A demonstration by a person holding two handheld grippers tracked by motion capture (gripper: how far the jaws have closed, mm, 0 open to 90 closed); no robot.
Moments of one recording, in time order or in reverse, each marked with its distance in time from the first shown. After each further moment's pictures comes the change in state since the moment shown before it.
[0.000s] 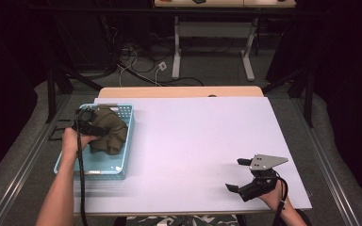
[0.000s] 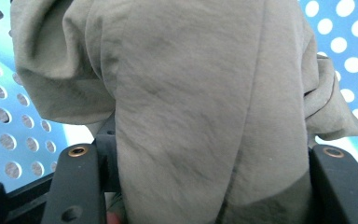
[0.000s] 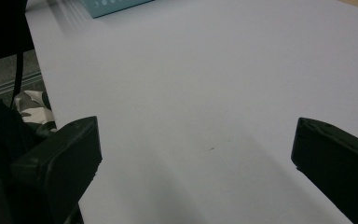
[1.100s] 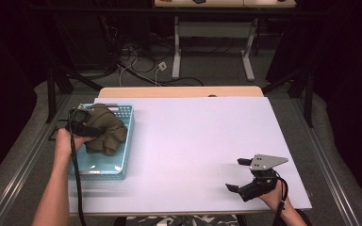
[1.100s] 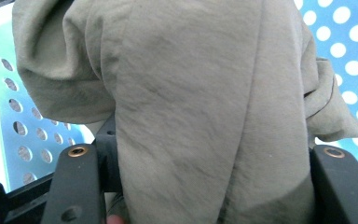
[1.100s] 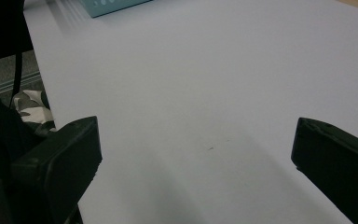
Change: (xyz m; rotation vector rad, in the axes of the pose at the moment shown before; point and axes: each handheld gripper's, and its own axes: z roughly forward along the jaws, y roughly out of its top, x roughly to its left) left arm 0.000 -0.006 -0.024 -0.069 0.003 0.031; right arm 0.000 0.000 0.000 0.000 -0.003 -0.002
